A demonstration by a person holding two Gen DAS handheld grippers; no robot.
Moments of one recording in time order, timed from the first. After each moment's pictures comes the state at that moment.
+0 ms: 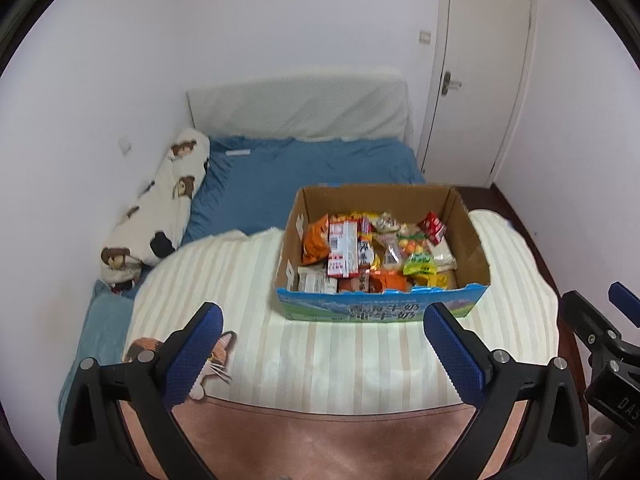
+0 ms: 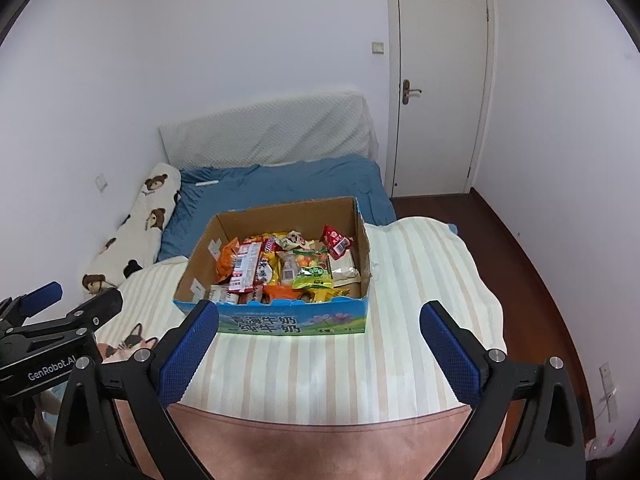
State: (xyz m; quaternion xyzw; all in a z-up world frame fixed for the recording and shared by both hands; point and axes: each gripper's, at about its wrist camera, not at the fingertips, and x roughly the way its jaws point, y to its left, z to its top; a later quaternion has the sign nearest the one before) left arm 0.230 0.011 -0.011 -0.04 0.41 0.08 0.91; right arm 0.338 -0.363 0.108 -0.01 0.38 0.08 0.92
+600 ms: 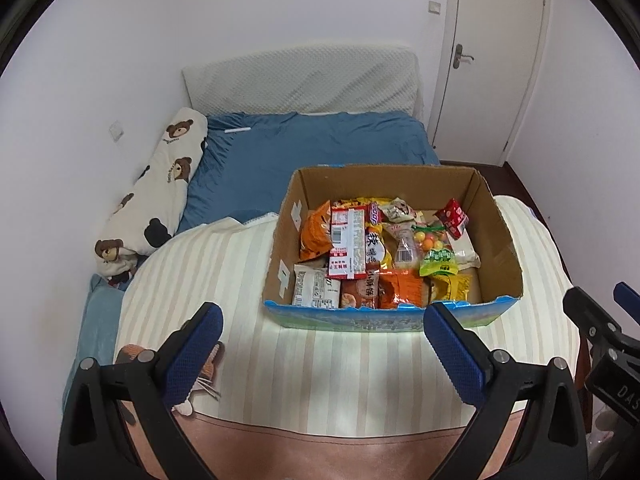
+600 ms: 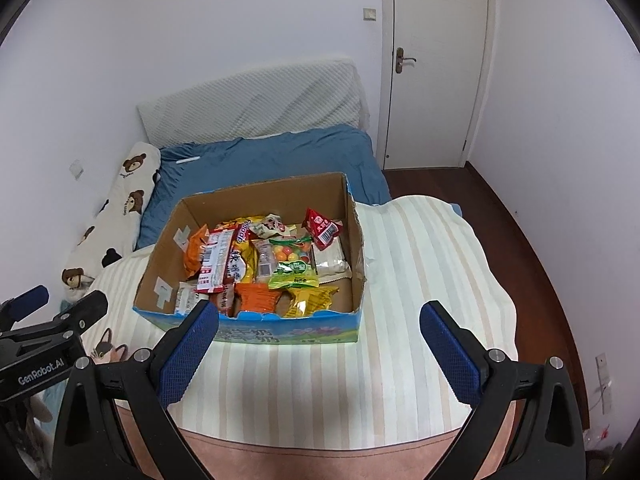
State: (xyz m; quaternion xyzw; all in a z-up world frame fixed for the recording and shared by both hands) left arm 0.294 0.011 -0.047 -0.03 0.45 0.08 0.89; right arm 0.423 -0.359 0.055 -0.01 0.44 0.06 0.90
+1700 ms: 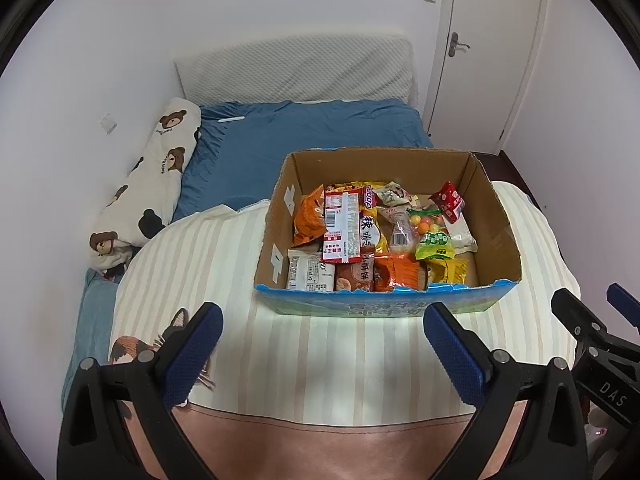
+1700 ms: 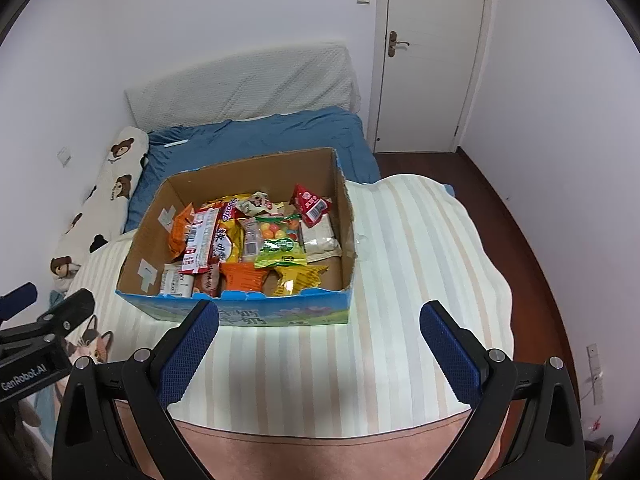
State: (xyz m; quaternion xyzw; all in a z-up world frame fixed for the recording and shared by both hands) left arm 0.296 0.007 -0.056 -0.03 0.46 0.07 0.88; right arm 0.418 -0.357 0.039 -0.02 0.46 0.03 0.89
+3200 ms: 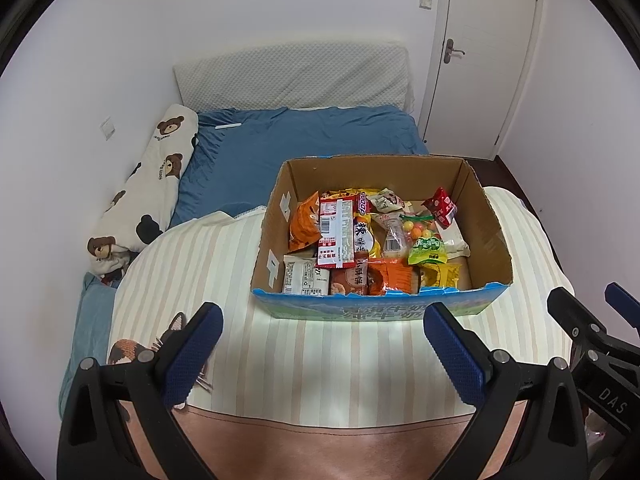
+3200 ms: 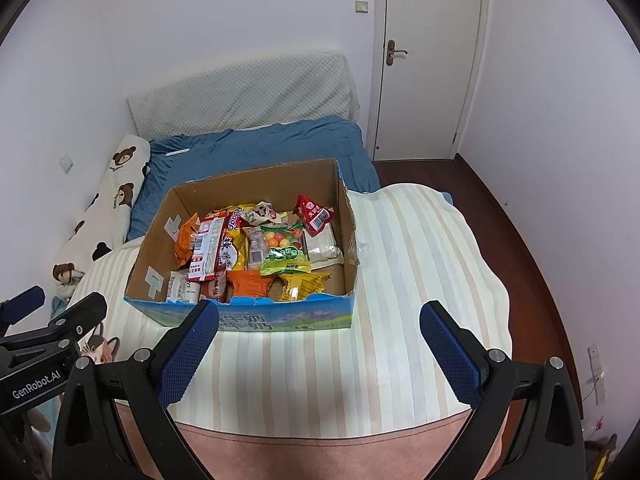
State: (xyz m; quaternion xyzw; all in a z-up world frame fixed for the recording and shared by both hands) left arm 0.289 0.001 -0.047 -0.03 0.45 0.07 0.89; right arm 0.413 -0.357 0.052 -0.02 0.45 0.04 0.89
